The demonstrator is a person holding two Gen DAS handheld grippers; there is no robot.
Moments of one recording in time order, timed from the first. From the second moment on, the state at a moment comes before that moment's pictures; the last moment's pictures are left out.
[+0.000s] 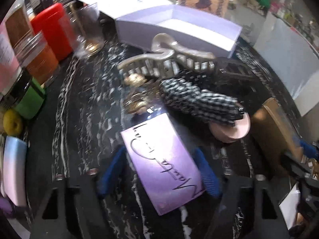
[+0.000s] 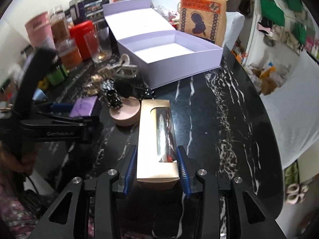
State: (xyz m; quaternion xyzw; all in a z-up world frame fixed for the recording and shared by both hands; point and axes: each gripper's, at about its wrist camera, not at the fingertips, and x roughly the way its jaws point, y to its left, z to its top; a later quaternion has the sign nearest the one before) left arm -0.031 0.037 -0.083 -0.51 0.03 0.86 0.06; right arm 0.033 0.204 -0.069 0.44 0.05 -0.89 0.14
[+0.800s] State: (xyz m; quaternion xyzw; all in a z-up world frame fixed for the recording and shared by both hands) left arm -0.042 0.030 -0.083 -0.50 0.04 0.86 0.11; right arm -0.005 0.195 -0.091 0.46 0.02 -0.88 0.12
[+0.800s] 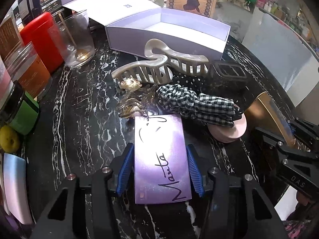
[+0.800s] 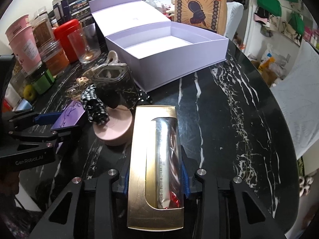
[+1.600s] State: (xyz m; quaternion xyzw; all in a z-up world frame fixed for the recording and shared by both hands) left arm -0.015 0.028 -0.037 -0.44 0.02 0.88 0.14; right arm 0.022 0.196 -0.051 0.42 0.01 -0.90 0.14
